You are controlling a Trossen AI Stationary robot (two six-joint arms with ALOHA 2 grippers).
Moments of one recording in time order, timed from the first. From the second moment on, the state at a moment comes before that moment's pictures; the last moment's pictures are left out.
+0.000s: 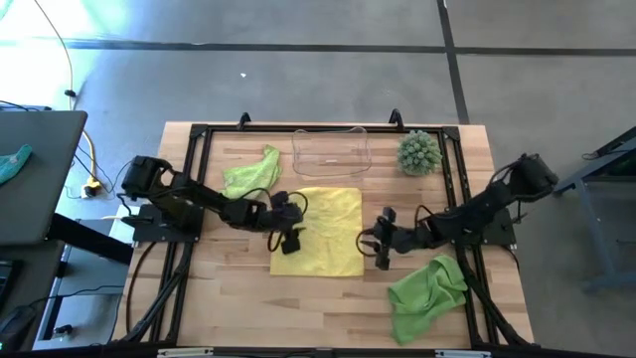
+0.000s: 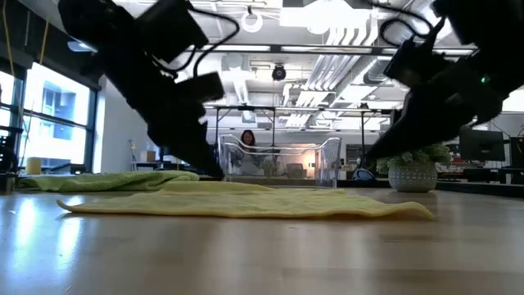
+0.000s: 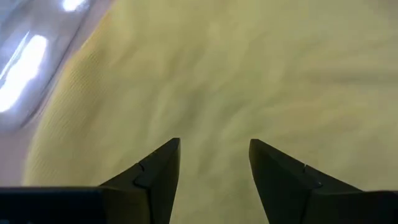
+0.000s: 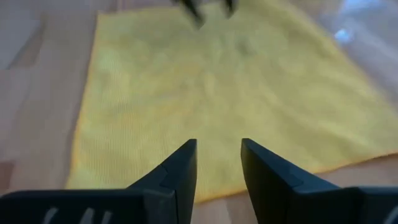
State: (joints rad) left arm -0.02 1.67 0.69 0.10 -0.33 -0.27; right arm 0.38 1.46 0.40 0.41 0.43 0.36
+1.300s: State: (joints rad) left arm 0.03 1.62 0.69 -0.19 -0.23 -0.45; right arm 0.35 1.54 0.40 0.41 0.28 0.42
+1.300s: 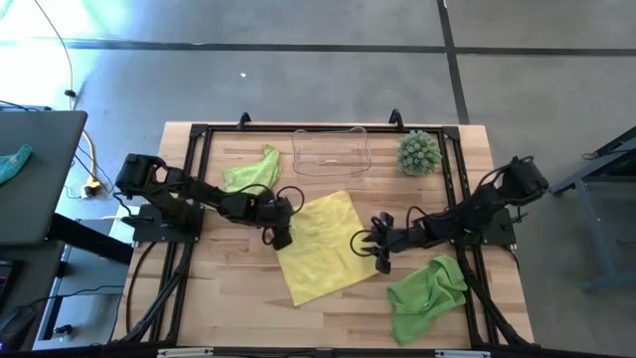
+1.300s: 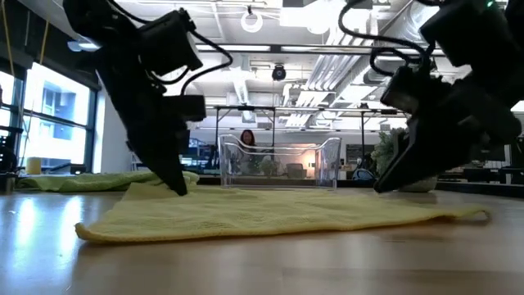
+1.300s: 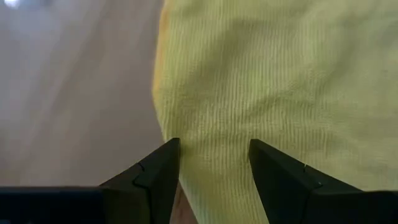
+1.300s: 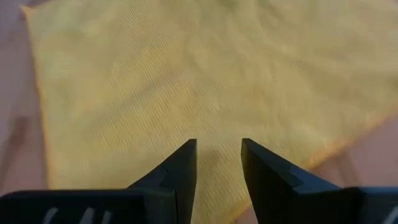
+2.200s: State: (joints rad) left arm -0.03 1.64 0.69 0.13 -0.15 -0.33; right arm 0.35 1.57 0.40 0.53 0.29 0.41
